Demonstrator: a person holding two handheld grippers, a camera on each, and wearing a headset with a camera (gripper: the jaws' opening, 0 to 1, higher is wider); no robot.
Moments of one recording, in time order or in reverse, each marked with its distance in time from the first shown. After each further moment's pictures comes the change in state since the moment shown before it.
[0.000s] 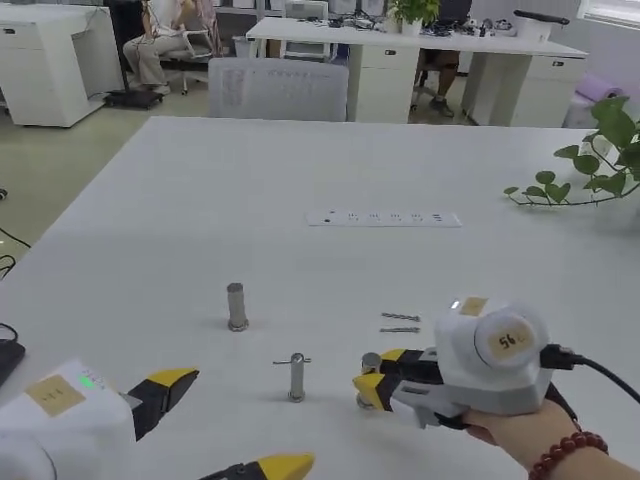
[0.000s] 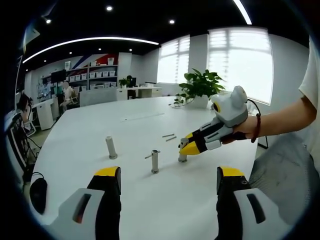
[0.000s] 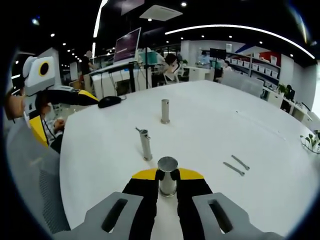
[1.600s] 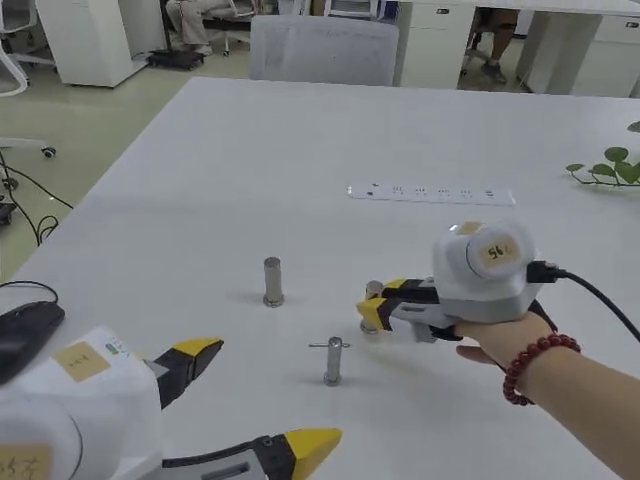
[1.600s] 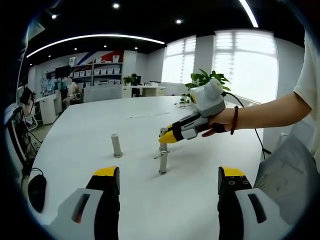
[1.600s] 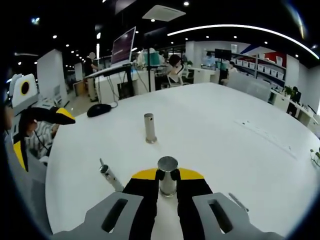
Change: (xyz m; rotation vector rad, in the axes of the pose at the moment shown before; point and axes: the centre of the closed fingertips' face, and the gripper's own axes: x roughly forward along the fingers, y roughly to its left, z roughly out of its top) left arm 0.010 0.019 -0.002 -0.042 0.002 0.025; right arm 0.061 -0.040 0.042 -0.012 -0.011 0.052
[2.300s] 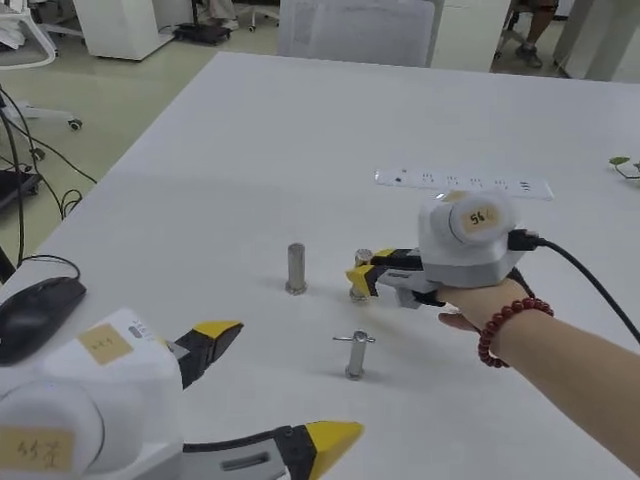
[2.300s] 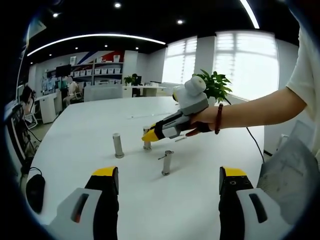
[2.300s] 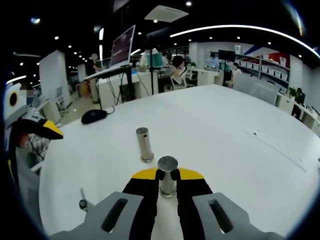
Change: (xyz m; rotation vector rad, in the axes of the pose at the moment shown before) left arm 0.006 0.009 -0.001 -0.012 -0.007 -0.001; right arm 0.046 -0.003 0.026 -0.003 -0.013 0.031
